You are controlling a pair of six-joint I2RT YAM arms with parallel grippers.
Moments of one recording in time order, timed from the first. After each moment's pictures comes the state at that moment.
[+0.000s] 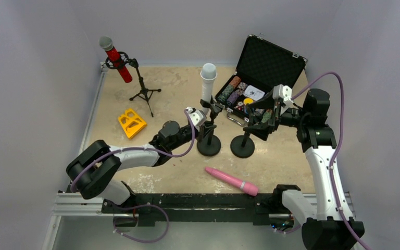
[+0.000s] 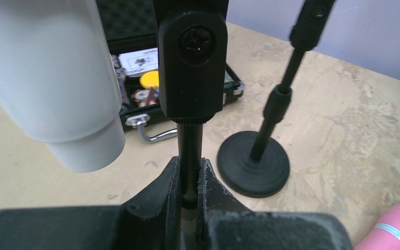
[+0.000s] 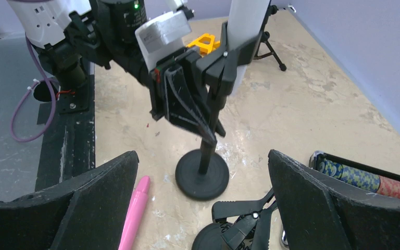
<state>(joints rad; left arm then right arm) -0.82 1.50 0.59 0.93 0.18 -0.05 -0.03 0.93 1.01 -0.40 -1.30 -0.35</state>
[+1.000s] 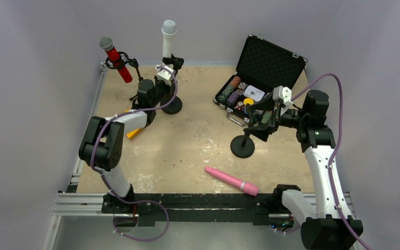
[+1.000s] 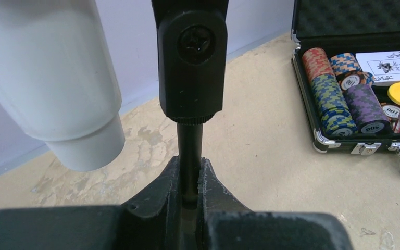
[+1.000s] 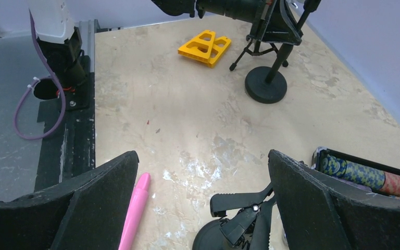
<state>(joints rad) -0.27 1.75 0.96 0.72 0.24 0.13 -0.05 0.93 0.98 -0.39 -1.31 -0.36</state>
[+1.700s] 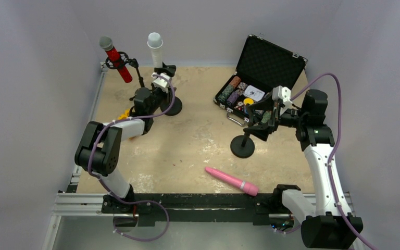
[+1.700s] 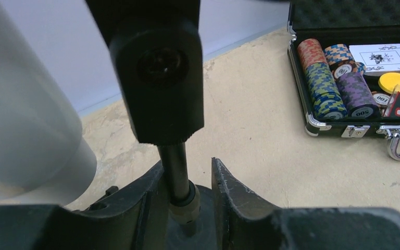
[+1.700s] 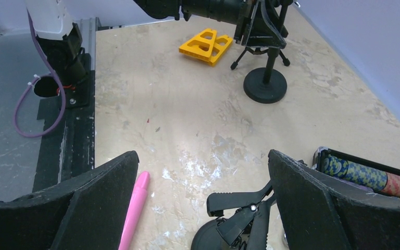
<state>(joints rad) -0.26 1.69 0.82 0.82 0.25 0.11 -0.05 0.95 0.97 -0.40 -1.33 -0.39</state>
